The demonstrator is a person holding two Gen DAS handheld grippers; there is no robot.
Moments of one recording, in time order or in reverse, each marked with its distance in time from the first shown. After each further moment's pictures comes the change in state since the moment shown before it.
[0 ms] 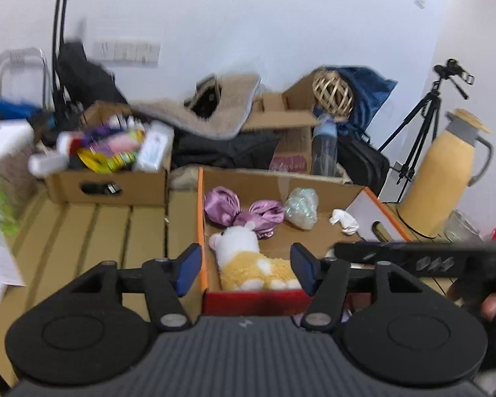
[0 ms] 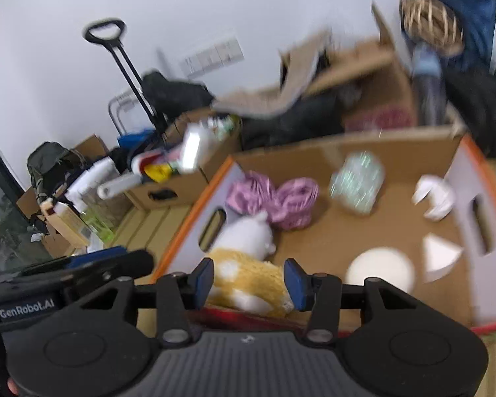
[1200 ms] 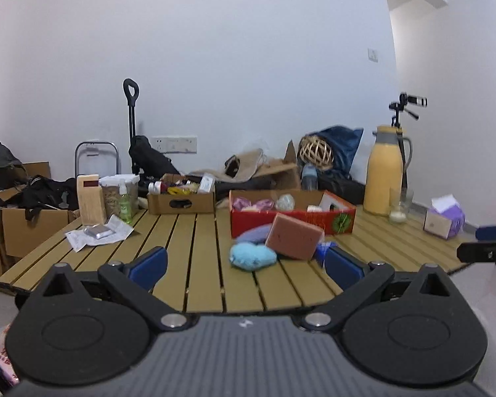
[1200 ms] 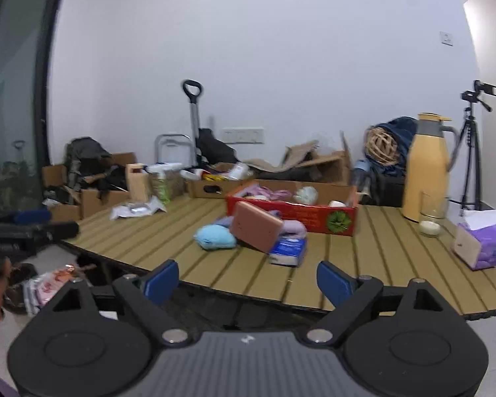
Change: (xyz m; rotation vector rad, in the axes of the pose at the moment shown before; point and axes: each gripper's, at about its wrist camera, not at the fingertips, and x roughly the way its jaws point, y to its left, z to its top) left arm -0.334 -0.086 -0.245 0.112 -0.347 0.144; right arm -0.381 0.098 -0.319 -0.283 -0.336 -0.153
